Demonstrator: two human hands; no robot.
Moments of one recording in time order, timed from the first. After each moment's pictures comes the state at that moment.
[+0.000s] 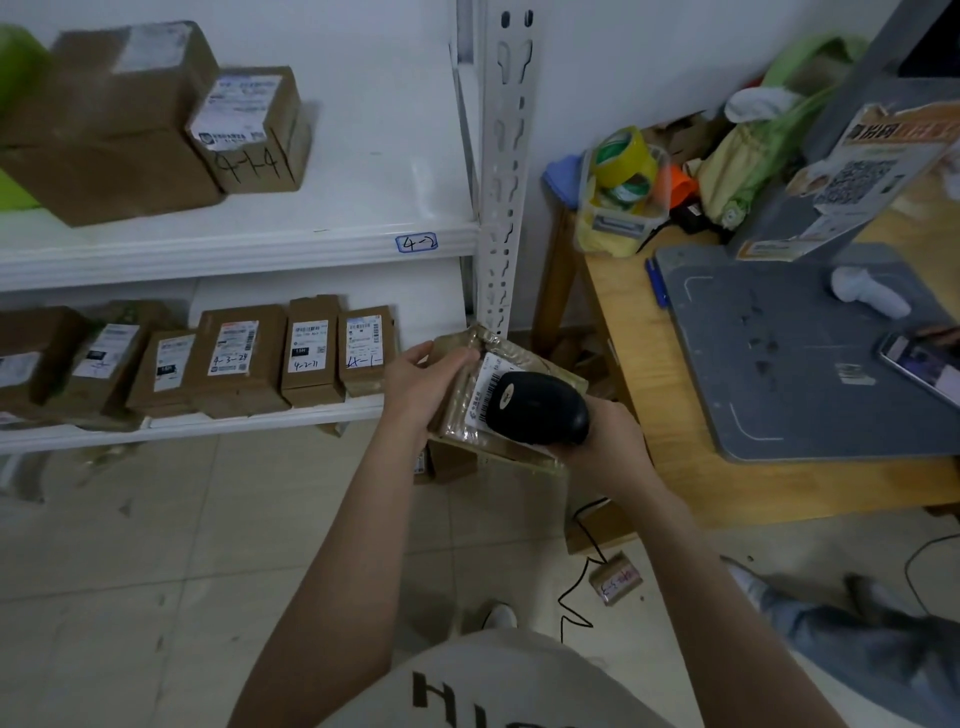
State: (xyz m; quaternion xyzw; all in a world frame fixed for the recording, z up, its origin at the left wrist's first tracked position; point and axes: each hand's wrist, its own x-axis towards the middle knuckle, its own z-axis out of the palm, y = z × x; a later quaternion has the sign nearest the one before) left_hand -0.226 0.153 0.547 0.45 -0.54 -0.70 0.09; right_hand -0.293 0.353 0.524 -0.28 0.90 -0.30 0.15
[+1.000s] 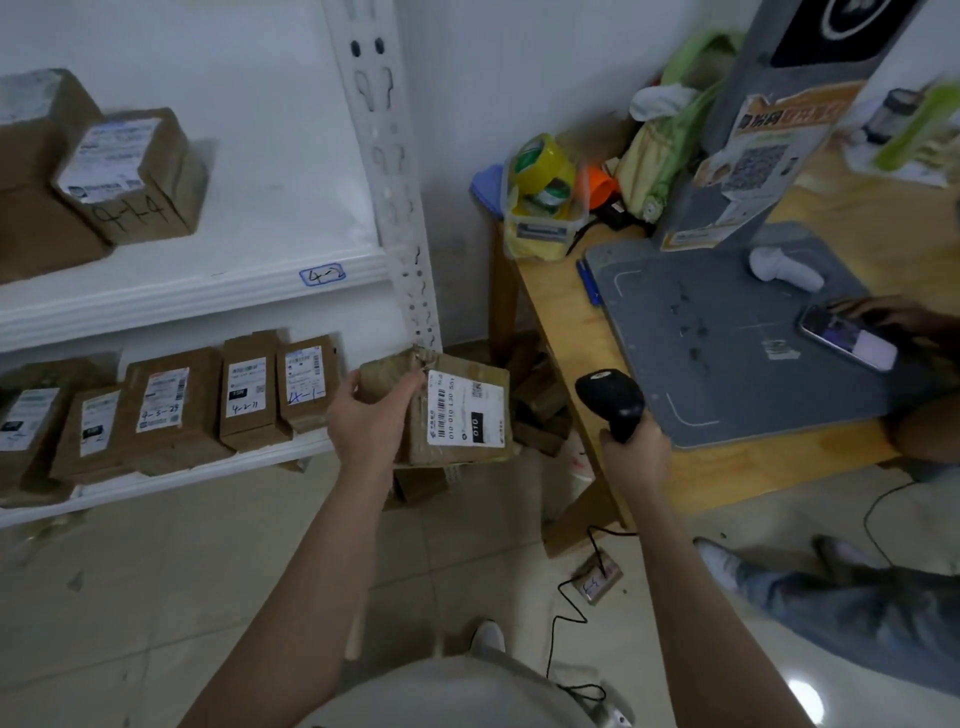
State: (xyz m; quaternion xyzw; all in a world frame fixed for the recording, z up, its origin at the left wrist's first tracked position) left_hand -0.249 0.195 0.535 0.47 -0.57 -0.64 0.20; right_hand -0.356 0.446 0.447 0.05 0.91 -0.41 0.07
